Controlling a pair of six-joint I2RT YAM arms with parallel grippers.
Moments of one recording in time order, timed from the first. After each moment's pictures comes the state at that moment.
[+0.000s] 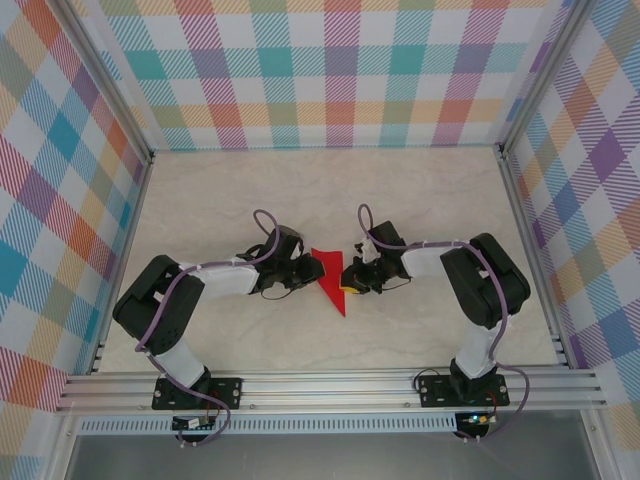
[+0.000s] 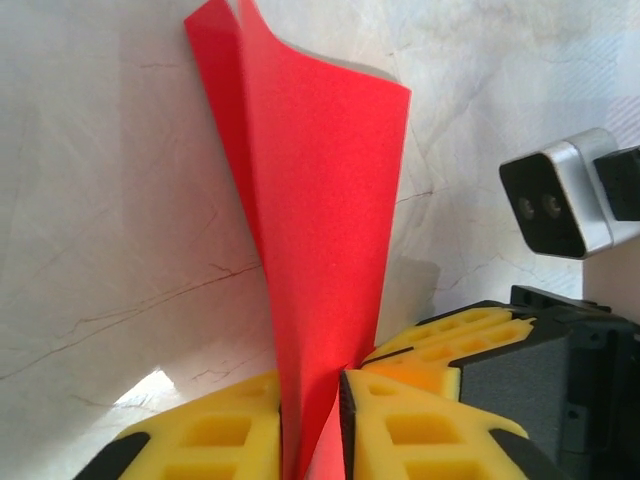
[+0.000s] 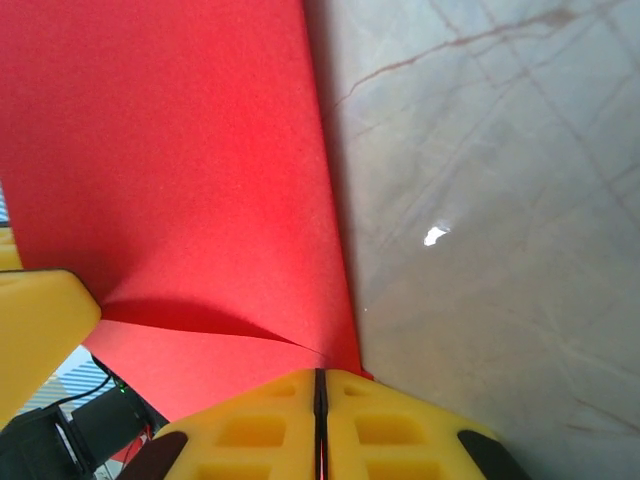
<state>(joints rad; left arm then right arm) -0.63 1.66 0.79 0.02 0.33 -0.94 0.52 1.82 0.84 -0.12 -0.71 0.75</state>
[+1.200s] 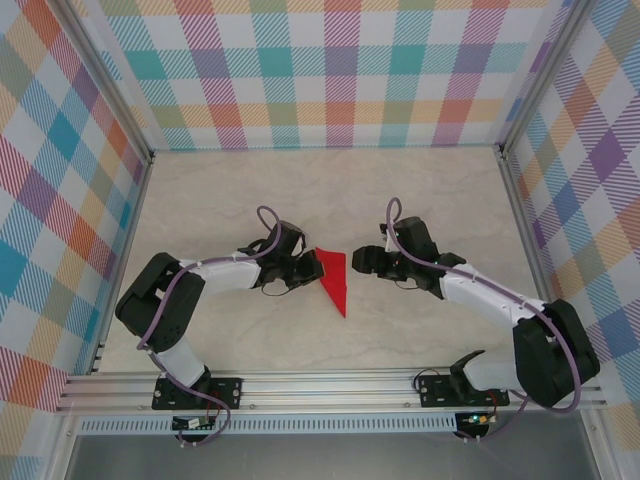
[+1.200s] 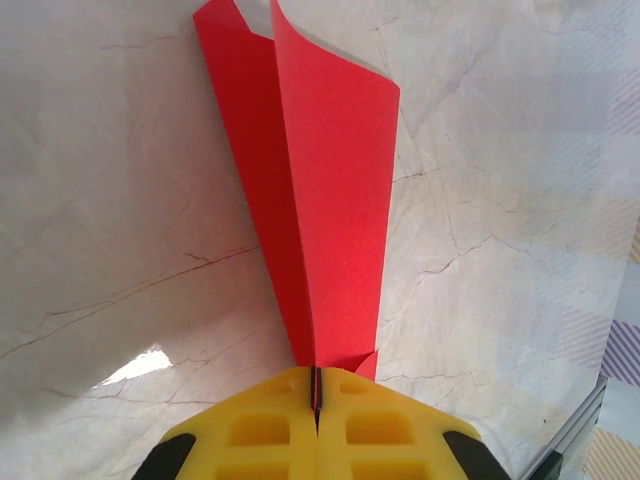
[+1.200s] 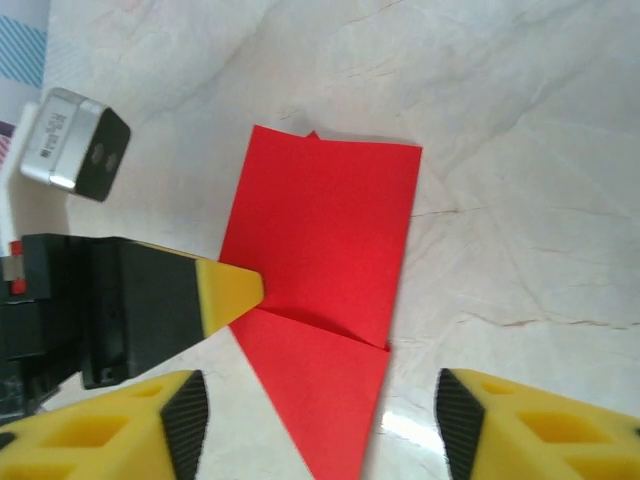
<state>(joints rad) -0.61 1.68 0.85 -0.06 0.38 -0.92 0.52 1.30 0.71 -0.19 -0.35 0.63</state>
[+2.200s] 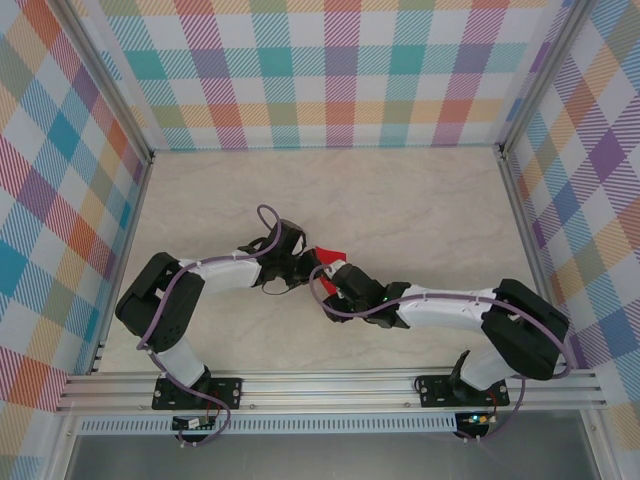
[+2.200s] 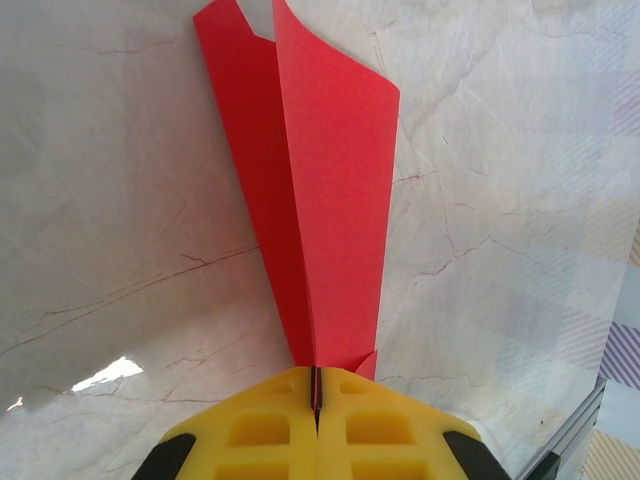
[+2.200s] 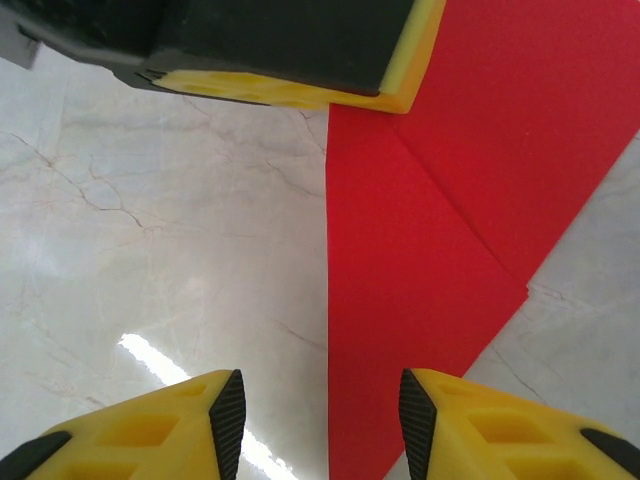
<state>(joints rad) -0.61 1.68 0.87 -0.09 0.38 -0.92 1.01 1.49 0.70 -0.12 0.11 0.35</state>
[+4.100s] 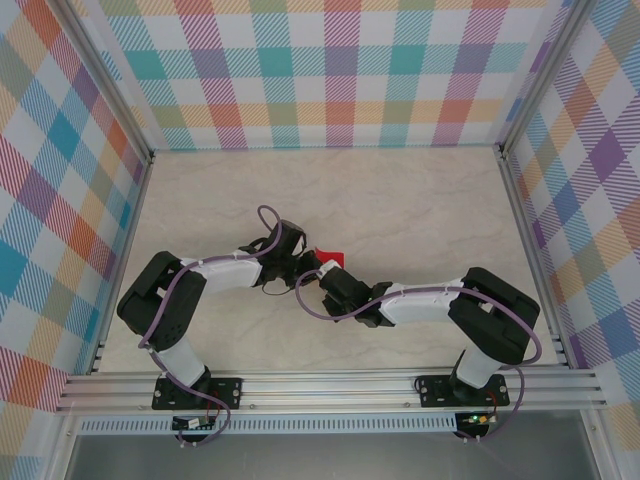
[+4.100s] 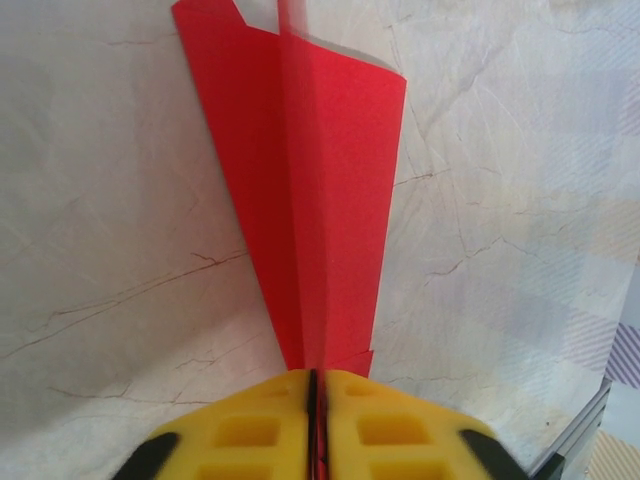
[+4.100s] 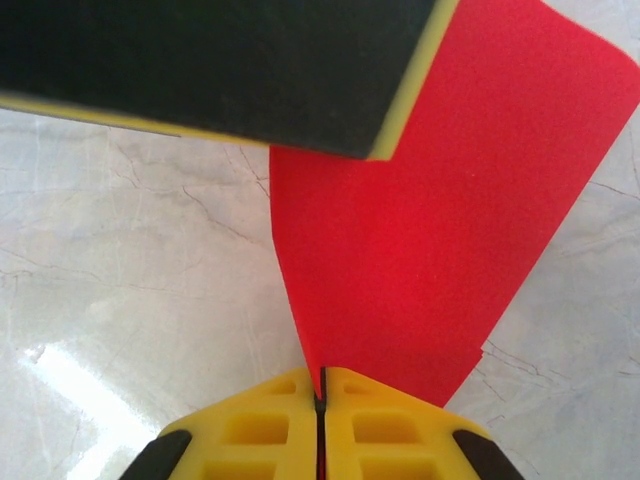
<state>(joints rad) -0.61 1.69 0.87 -0.10 0.37 -0.92 1.03 1.64 0.74 -0.06 0.24 0.28</state>
